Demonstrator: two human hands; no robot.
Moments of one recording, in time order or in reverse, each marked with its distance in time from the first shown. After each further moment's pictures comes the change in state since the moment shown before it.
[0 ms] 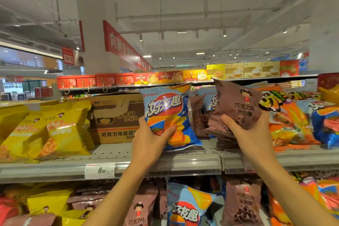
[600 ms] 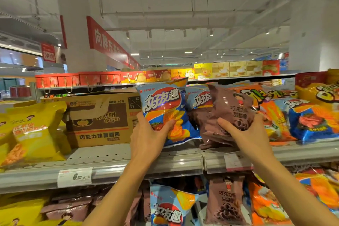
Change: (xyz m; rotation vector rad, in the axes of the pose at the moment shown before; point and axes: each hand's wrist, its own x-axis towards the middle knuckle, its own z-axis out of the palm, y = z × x) left_hand -0.001 0.030 0.041 0.041 0.003 0.006; right_hand 0.012 0.009 -0.038 -0.100 -0.048 0.097
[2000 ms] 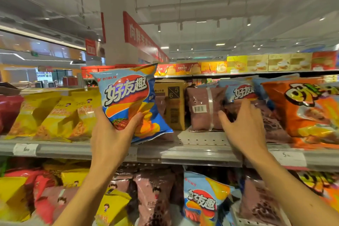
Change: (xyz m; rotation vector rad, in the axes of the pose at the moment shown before) left_hand -0.033 -0.046 -0.157 0.003 0.360 0.025; right_hand -0.014 -0.026 0.095 -0.538 -0.036 -0.250
